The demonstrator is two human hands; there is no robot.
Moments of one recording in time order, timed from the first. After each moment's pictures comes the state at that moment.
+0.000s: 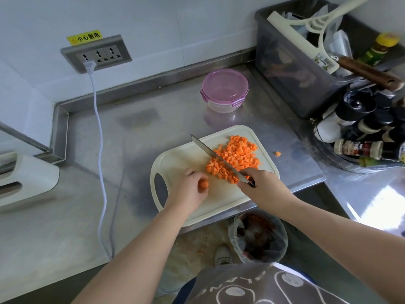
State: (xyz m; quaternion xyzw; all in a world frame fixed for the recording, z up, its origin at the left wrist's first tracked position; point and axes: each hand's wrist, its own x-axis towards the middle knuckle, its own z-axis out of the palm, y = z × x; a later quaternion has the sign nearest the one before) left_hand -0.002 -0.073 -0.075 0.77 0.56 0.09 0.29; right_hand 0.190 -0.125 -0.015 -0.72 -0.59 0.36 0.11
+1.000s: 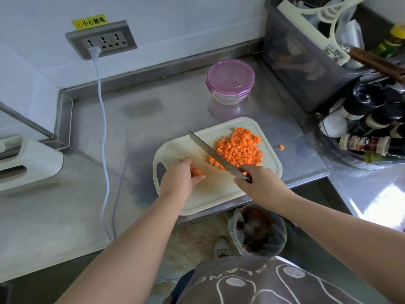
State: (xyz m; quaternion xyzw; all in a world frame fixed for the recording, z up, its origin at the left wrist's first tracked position) left_hand -0.012 -0.066 -0.070 0.71 0.66 0.05 0.26; right_hand 0.182 -0.130 -0.020 -0.69 -0.60 0.38 0.11
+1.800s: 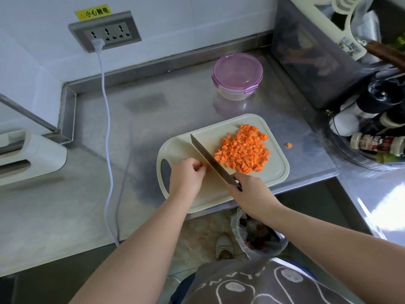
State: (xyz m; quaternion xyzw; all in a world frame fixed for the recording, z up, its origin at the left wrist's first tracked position) left_hand -0.002 -0.075 -0.062 0.60 0.70 0.16 0.35; right_hand 0.151 -0.136 -0.039 -0.70 -0.58 0.42 0.10
